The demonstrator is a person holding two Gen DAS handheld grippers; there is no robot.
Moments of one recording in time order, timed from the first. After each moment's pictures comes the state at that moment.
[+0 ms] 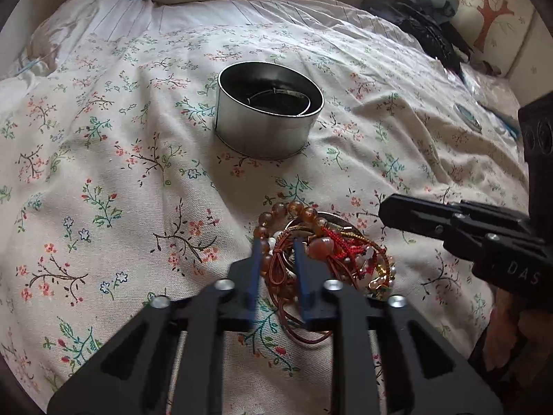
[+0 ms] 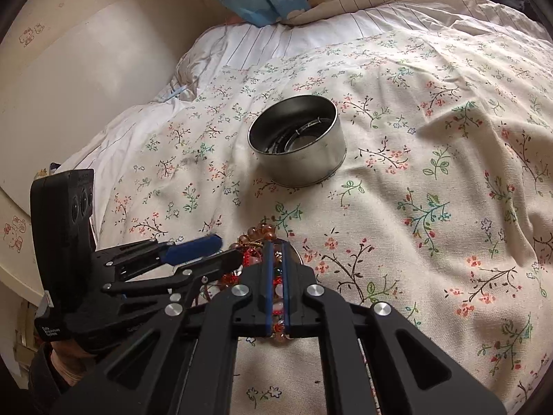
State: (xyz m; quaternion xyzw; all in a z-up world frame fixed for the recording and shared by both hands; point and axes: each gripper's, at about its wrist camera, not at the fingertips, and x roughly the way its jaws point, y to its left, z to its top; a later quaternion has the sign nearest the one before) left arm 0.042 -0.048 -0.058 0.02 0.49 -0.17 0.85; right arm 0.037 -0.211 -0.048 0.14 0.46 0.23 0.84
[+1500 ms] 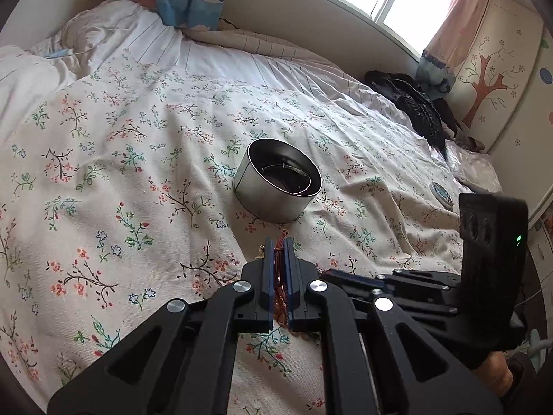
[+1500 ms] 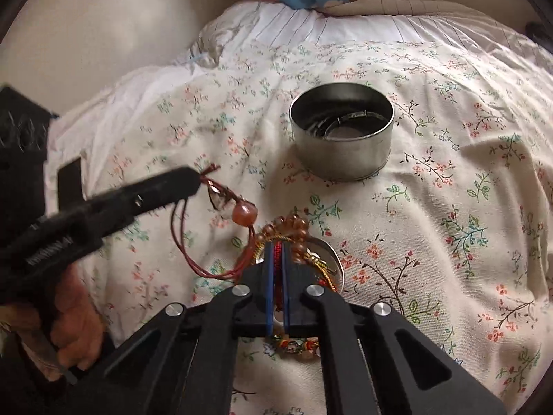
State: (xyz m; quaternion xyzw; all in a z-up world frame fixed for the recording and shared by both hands) left arm 0.028 0.000 -0.015 -0.11 0.40 -0.17 0.89; right arm 0.035 -0.182 -0.048 0.11 0.45 0.28 0.84
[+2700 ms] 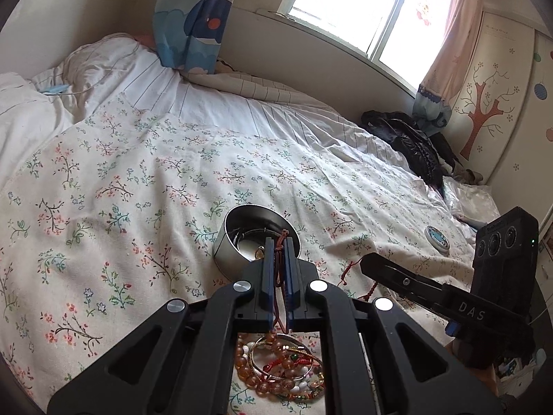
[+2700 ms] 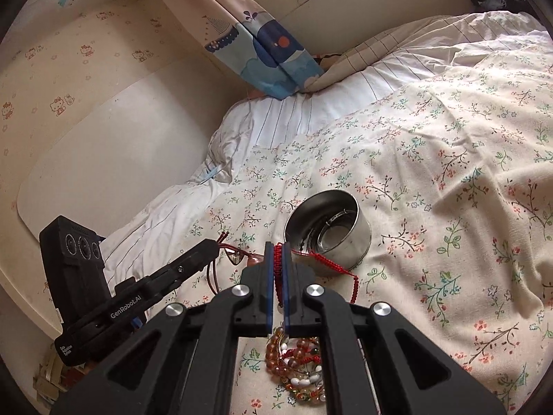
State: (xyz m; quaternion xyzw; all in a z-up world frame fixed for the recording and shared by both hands) left arm 0.050 -0.023 0.022 -0.13 0.31 -0.16 0.93; right arm 0.052 -0.243 -0.006 0.26 0.32 0.27 0.87
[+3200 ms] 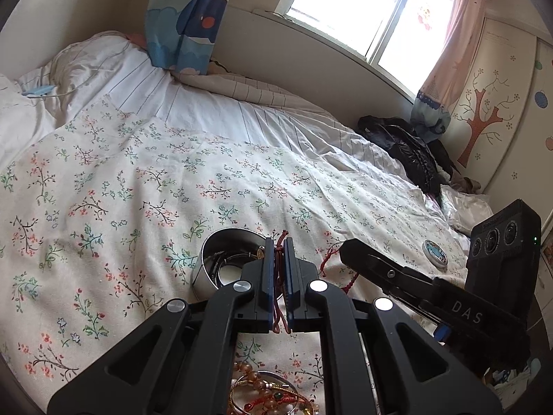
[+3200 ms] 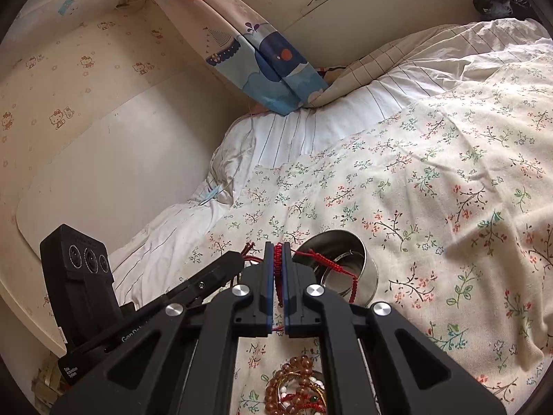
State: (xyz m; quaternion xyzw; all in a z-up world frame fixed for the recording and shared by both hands) left arm 0.091 -0.041 0.022 -0.15 0.31 -0.17 0.92; right arm 0.095 -0.240 0.006 0.26 0.30 0.27 0.87
